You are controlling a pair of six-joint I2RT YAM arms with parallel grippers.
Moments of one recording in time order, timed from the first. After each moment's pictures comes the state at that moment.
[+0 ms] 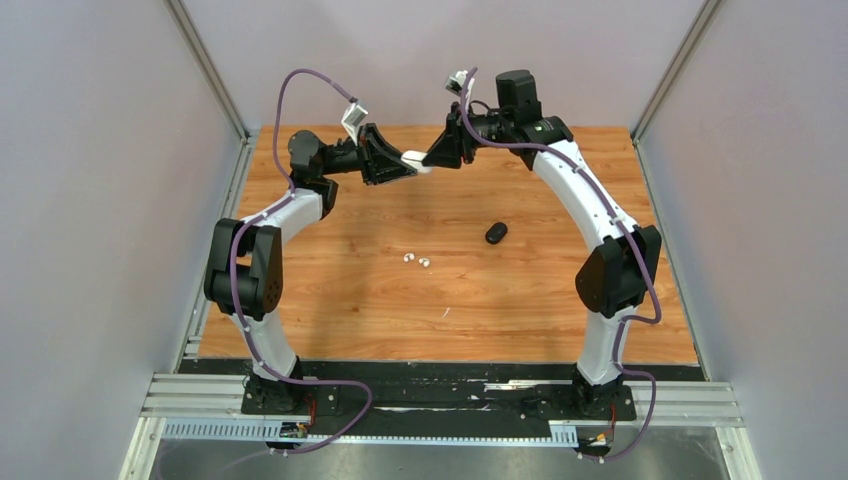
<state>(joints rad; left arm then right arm) -0.22 1.82 1.24 1.05 1.28 -0.81 0.39 1.93 1.98 -0.52 -0.97 -0.09</state>
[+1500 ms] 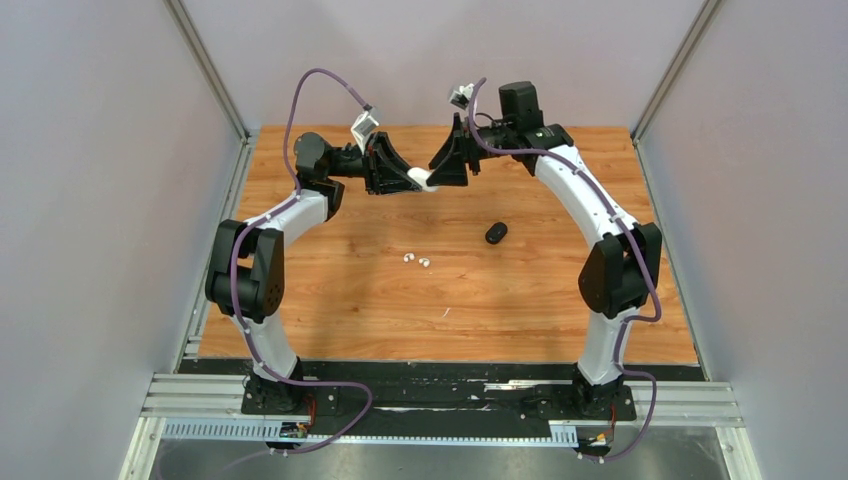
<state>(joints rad) -0.26 1.81 1.24 1.09 1.41 -0.82 0.37 1.91 1.87 -0.49 -1.17 -0.12</state>
